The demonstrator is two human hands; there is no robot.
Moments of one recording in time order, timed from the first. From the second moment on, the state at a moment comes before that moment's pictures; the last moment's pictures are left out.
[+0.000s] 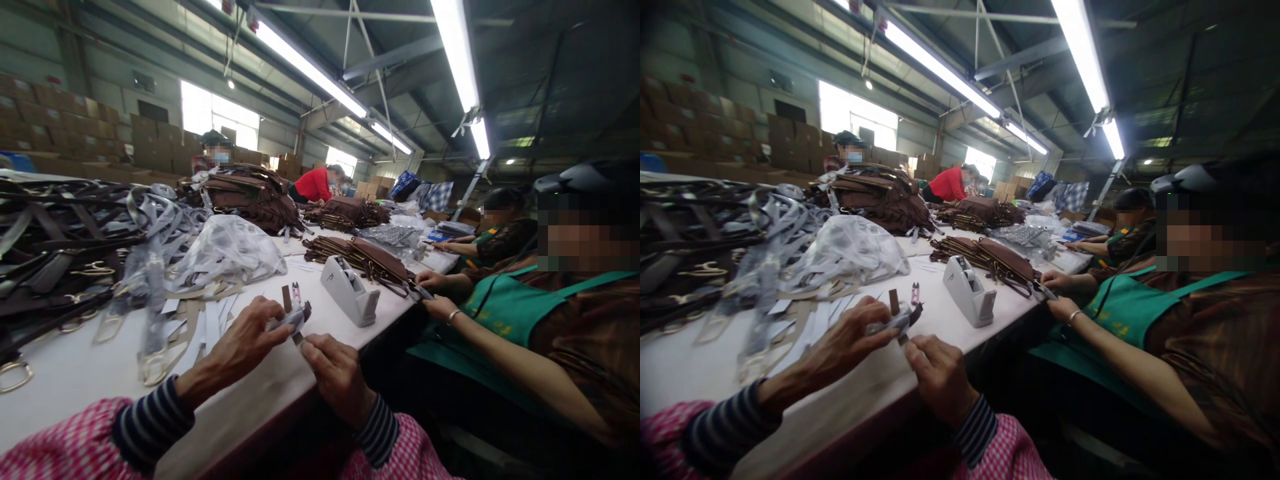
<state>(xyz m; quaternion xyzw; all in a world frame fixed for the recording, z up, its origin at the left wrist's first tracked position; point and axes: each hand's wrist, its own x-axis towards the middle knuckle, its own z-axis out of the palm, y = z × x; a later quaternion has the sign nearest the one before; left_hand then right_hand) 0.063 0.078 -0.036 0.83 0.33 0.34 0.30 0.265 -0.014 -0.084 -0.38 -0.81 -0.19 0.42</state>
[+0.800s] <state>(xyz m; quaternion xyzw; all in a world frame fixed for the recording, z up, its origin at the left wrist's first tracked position) 0.079 0.066 -0.076 0.89 0.30 0.29 0.21 0.276 0.029 -0.037 -0.54 -0.75 0.20 0.33</state>
